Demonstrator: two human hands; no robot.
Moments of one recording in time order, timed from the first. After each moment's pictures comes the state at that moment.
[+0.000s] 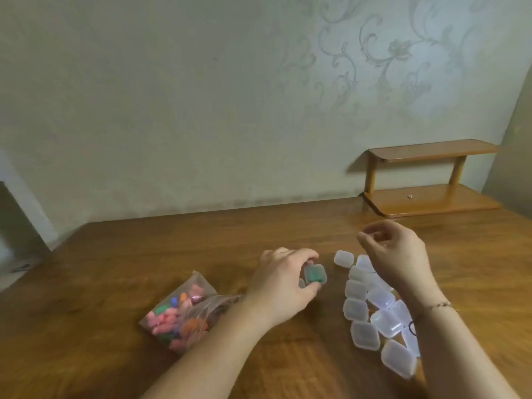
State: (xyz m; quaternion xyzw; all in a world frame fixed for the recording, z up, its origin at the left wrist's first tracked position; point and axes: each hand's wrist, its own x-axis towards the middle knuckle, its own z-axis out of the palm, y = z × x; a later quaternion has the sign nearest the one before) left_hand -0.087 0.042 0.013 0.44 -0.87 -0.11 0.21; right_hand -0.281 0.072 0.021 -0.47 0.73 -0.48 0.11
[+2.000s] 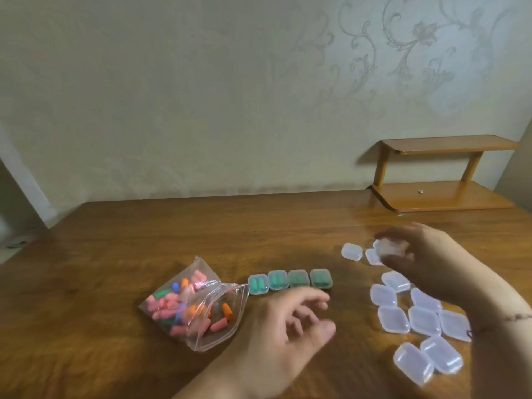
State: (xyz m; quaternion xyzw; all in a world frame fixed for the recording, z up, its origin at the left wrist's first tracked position) left_hand -0.040 0.103 -0.002 0.33 -0.80 -0.39 0.32; right_hand -0.301 0.097 0.042 -0.65 0.72 -0.23 0.08
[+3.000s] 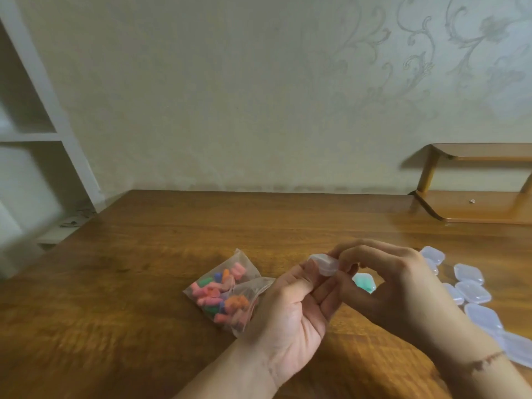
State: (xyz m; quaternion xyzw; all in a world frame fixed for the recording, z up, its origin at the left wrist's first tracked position) left_hand -0.028 0.095 0.011 0.20 -0.26 -0.81 0.48; right_hand -0.190 0.095 0.031 -0.80 0.43 -0.41 -0.03
